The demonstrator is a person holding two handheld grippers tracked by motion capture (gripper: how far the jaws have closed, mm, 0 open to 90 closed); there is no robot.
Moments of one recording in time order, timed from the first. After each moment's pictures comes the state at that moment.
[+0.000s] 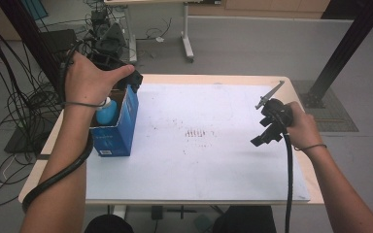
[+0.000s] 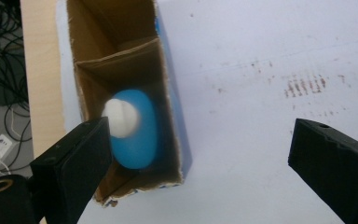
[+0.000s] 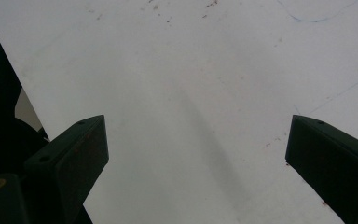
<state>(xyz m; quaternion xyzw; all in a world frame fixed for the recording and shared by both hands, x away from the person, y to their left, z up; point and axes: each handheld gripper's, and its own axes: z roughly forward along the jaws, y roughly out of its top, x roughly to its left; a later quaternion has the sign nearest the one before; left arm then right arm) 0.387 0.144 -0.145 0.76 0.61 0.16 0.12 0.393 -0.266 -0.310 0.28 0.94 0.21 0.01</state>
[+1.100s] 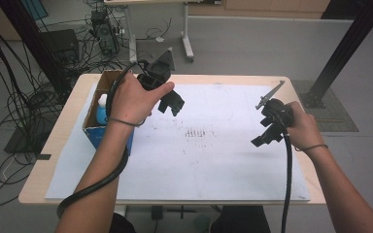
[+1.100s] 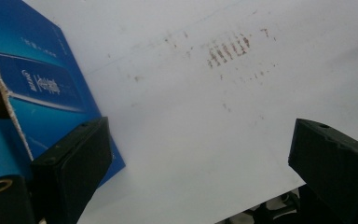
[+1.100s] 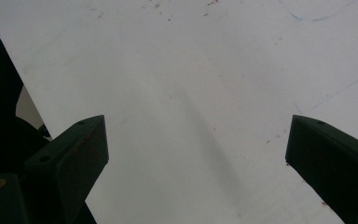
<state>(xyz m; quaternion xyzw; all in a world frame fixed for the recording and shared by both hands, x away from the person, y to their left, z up) 0.383 0.064 -0.199 0.84 0.53 0.09 0.11 0.390 -0.266 -0.308 0.28 0.94 0.21 0.01</state>
